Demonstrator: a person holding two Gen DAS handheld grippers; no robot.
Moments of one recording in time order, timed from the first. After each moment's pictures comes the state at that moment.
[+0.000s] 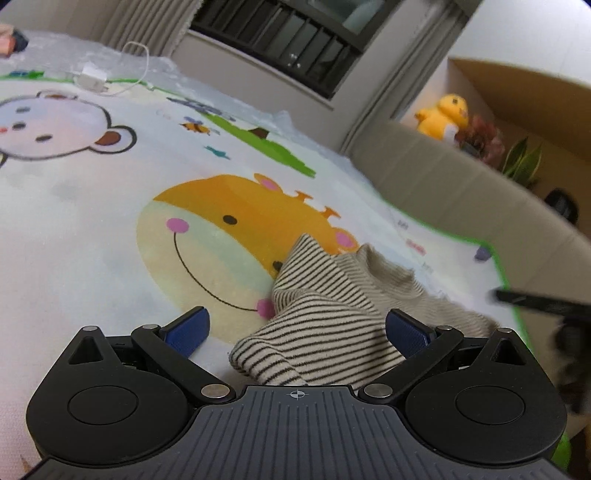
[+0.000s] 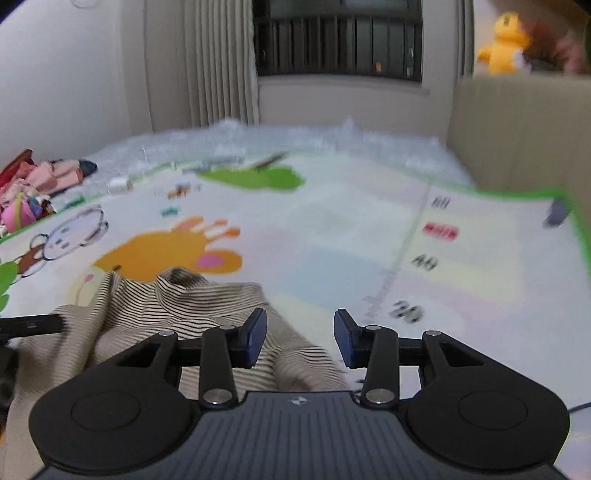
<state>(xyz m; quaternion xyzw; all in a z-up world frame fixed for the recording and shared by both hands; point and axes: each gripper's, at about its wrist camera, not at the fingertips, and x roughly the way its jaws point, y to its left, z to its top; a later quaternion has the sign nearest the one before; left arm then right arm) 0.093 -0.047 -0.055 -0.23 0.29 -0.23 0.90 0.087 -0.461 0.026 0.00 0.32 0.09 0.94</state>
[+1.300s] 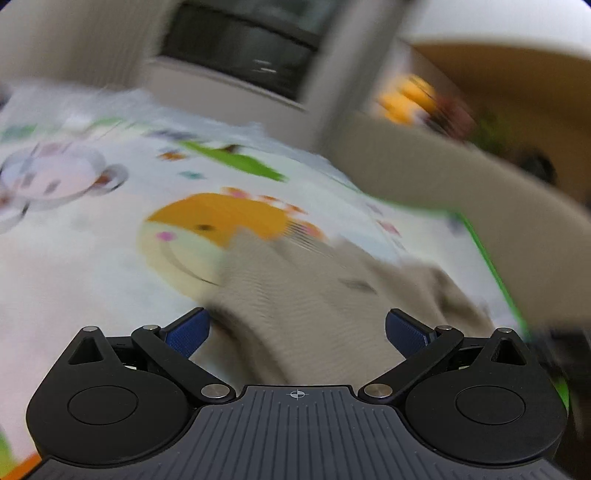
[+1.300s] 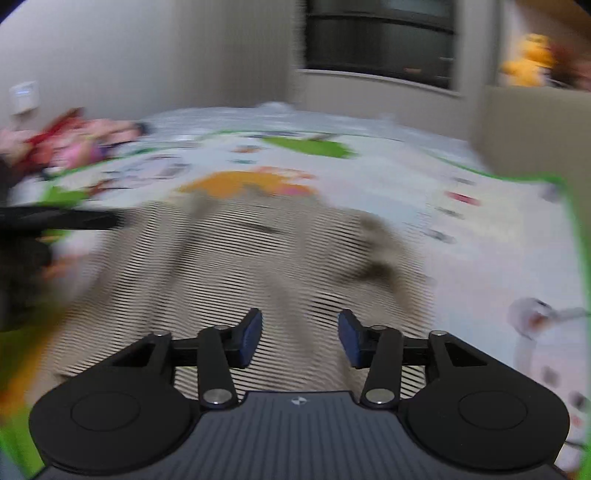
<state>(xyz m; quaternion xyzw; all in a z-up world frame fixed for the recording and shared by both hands) -0.004 -0.071 -0.002 -0.08 0.27 -0.28 0.92 -0.077 -0.433 0.014 -0.05 0.32 0.10 0.94</state>
